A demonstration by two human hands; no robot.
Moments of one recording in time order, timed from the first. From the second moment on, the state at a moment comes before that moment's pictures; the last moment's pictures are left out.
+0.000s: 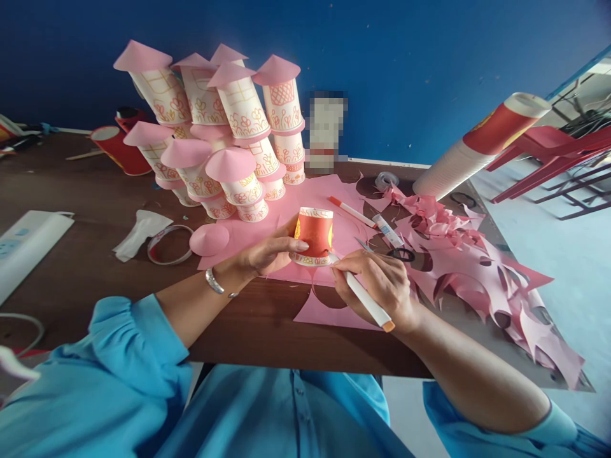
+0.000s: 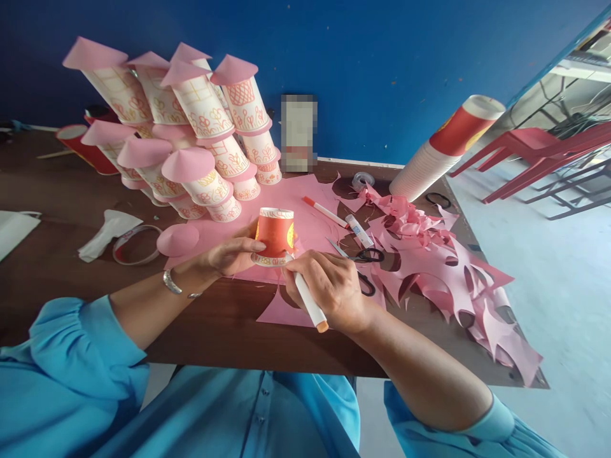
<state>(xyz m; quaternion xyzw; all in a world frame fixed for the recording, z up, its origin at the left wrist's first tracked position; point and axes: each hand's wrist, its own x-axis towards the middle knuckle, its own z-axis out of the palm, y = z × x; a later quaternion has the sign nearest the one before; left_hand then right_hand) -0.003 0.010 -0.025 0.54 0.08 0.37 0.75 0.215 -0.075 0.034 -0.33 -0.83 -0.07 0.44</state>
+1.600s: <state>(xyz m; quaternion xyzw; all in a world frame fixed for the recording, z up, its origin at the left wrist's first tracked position) -0.004 0.010 -0.019 0.56 0.09 0.35 0.74 0.212 -0.079 0.033 -0.32 -0.84 -0.06 0.44</state>
